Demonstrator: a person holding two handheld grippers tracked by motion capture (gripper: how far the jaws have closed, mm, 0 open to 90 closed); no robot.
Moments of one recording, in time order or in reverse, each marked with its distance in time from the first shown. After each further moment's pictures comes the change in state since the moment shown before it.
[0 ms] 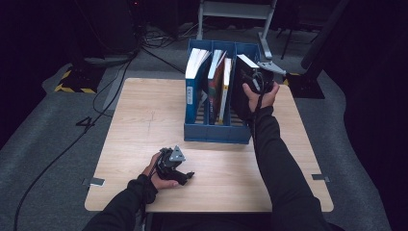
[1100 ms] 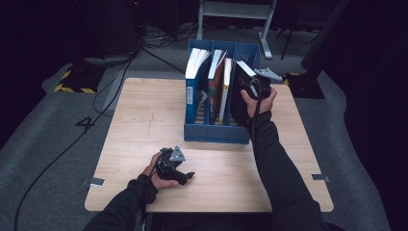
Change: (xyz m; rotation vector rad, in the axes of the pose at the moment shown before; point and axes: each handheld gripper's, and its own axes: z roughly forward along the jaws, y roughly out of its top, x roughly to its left) left arm 0.000 0.000 0.000 0.000 0.000 0.003; right arm -0.002 -0.024 0.006 0.043 0.001 -0.005
